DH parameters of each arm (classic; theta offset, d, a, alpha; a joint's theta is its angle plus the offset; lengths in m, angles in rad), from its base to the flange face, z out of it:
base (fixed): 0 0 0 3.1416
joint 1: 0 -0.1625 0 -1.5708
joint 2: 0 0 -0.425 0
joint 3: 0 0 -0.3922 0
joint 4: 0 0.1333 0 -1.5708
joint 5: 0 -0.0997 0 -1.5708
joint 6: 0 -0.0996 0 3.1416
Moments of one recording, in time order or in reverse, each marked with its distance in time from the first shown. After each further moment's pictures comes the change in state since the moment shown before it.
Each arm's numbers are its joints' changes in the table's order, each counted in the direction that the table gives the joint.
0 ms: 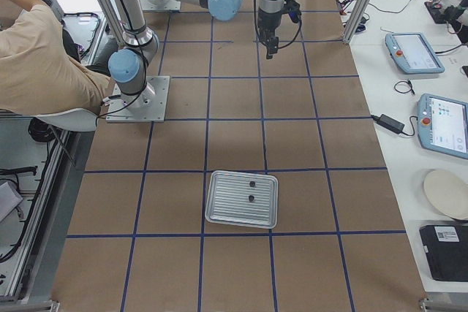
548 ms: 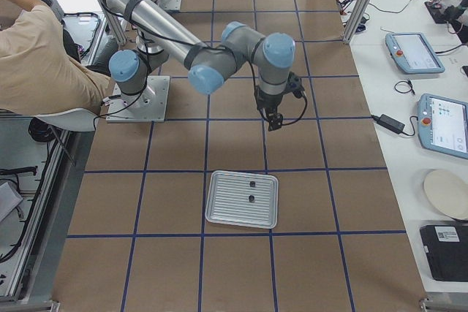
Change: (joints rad) left arm -0.002 -0.009 -0.001 0.018 0.003 -0.001; right arm 0.420 0.207 0.000 -0.234 -0.007 0.580
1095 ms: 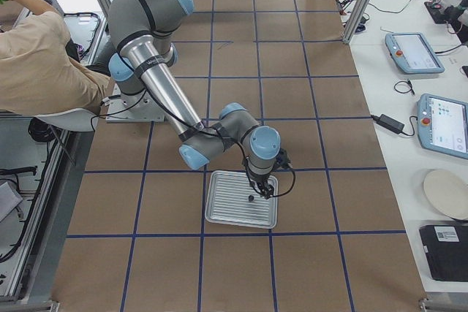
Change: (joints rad) left arm 0.001 -0.001 -0.006 0.009 0.003 0.000; right arm 0.150 0.247 -0.004 -0.245 0.012 0.273
